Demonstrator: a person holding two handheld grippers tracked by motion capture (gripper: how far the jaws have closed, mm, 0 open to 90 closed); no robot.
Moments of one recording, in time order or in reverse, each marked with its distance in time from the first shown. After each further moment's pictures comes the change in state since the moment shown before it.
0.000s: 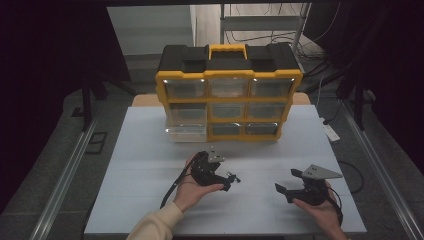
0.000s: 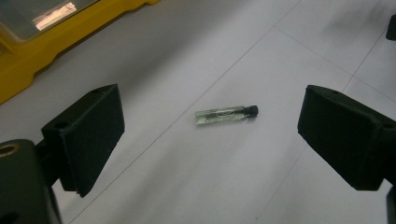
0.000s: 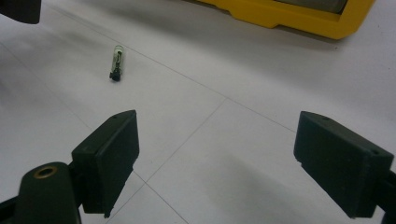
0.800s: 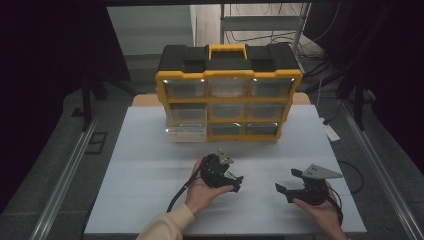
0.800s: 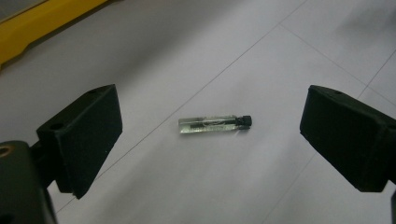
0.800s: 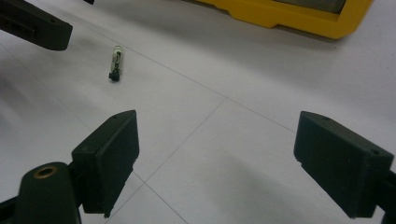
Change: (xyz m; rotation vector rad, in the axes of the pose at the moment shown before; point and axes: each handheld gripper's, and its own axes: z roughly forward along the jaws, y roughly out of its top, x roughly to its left) left arm -0.019 0.005 0.024 0.025 0.045 -0.059; right arm -0.001 0.000 0.000 0.003 -0.007 0.002
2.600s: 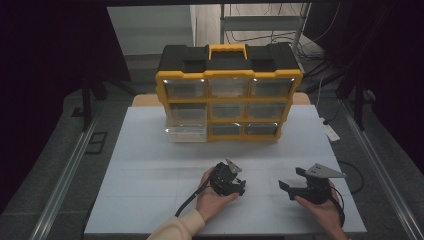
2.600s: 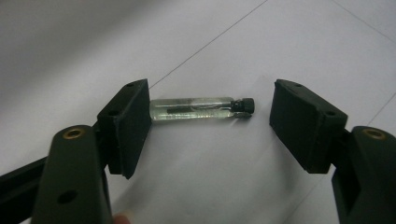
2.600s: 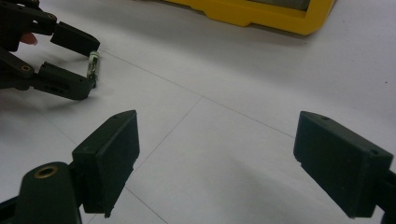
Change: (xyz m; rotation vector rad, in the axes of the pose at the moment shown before) left arm -0.021 -0.014 0.035 0.063 0.059 -0.003; right arm -0.006 -0.001 -0.003 -0.010 -0.060 0.038
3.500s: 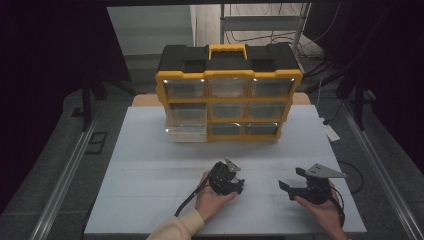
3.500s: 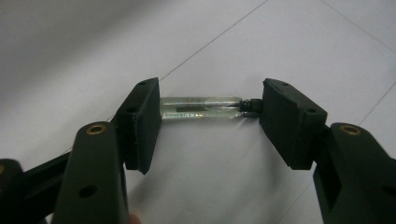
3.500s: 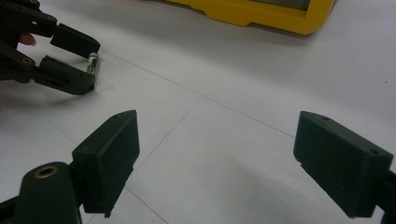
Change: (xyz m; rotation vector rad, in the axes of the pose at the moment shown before) left arm 0.005 0.000 -0.003 -0.007 -0.029 -0.009; right arm 0.000 0.000 0.000 0.001 0.001 0.001
